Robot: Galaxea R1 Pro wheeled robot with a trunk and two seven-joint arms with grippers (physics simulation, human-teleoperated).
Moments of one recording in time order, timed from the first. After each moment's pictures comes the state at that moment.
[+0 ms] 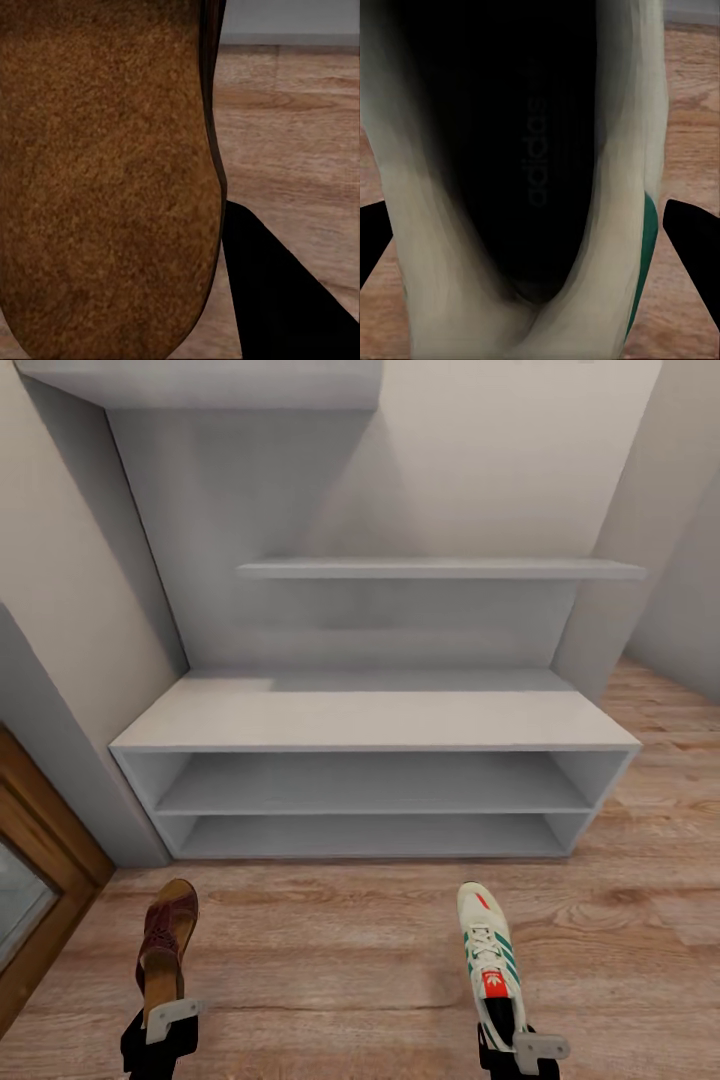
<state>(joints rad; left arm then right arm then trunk) -0.19 0.09 -0.03 -0.63 0.11 -0.36 0.24 -0.27 -0.03 0.15 -0.30 -0.06 -0.58 -0.20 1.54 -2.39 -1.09</state>
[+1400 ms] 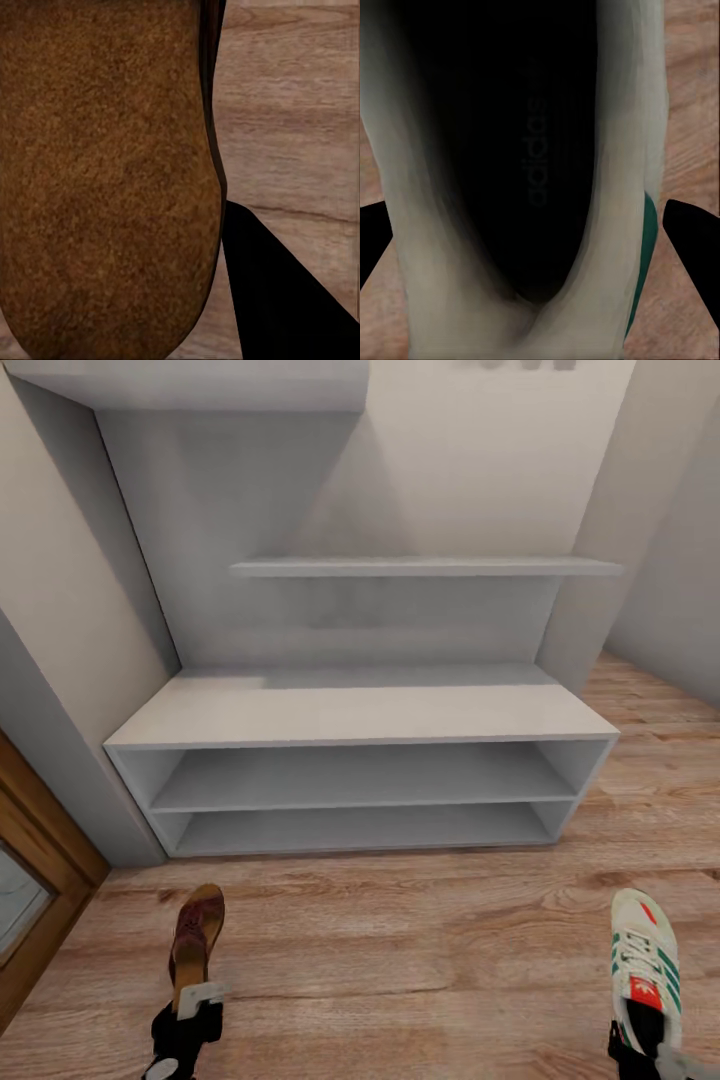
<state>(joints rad) -0.31 0.05 -0.04 -0.53 0.10 -0.14 0.22 -0.27 -0.26 -0.12 -0.31 -0.29 -0.57 -0.17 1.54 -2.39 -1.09</state>
